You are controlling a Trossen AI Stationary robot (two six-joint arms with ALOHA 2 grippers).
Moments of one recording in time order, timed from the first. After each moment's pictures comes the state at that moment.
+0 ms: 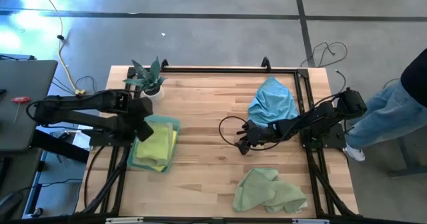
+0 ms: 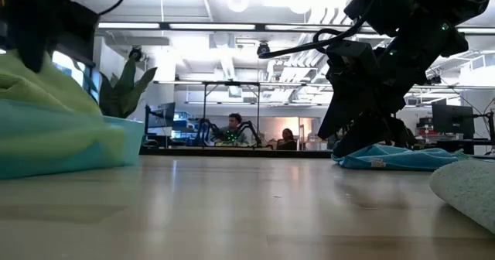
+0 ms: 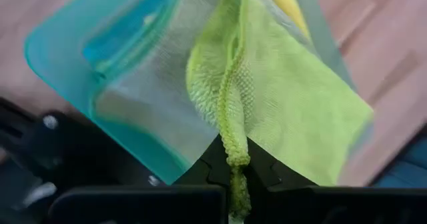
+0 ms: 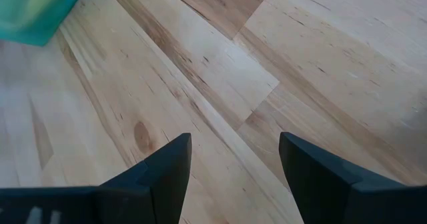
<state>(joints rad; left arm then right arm) 0.21 0.83 0.79 -1.31 0.19 -0.68 0.19 1.54 0.60 0.12 0.15 1.01</state>
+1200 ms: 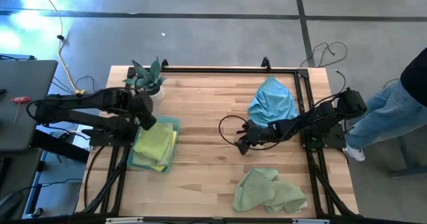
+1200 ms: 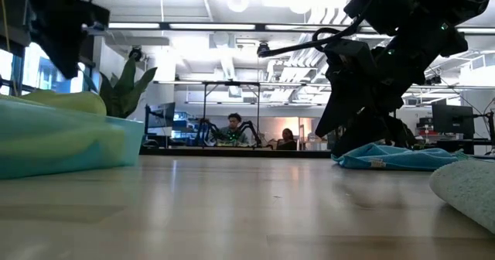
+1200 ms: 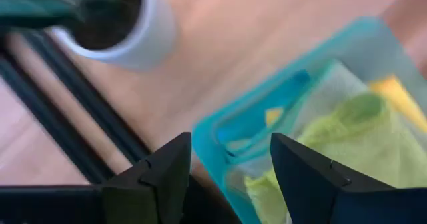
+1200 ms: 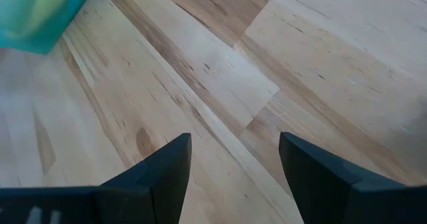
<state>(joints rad) 0.21 0.87 0.84 -1.35 -0.30 -0.68 0.19 1.54 0.60 0.13 0.17 1.02</state>
